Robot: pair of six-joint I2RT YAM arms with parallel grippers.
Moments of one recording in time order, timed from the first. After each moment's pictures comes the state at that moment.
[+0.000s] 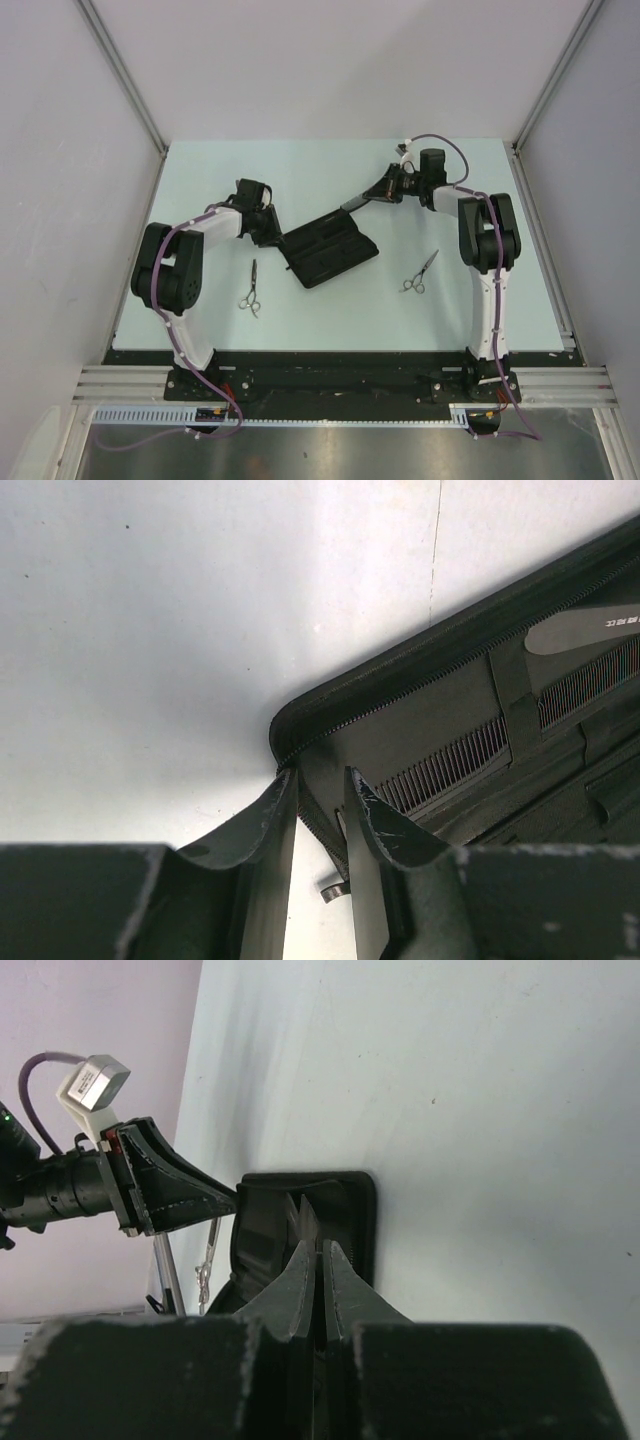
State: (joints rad) left arm -0.25 1.84 1.13 -0.32 0.17 -0.52; right arm 0.14 2.29 1.55 0.22 -0.95 0.62
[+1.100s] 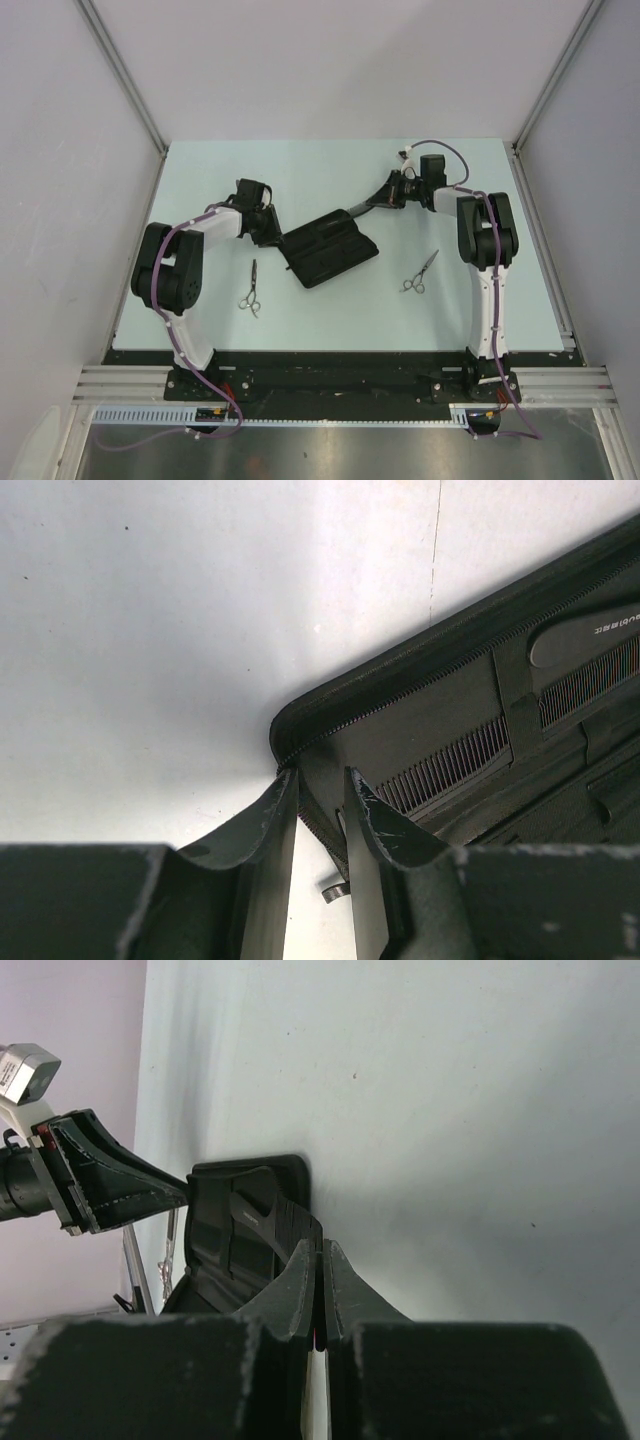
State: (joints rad) left arm -0.25 1.84 1.13 -0.32 0.17 -0.51; right arm 0.13 2.34 1.57 0.12 -0.92 0.52
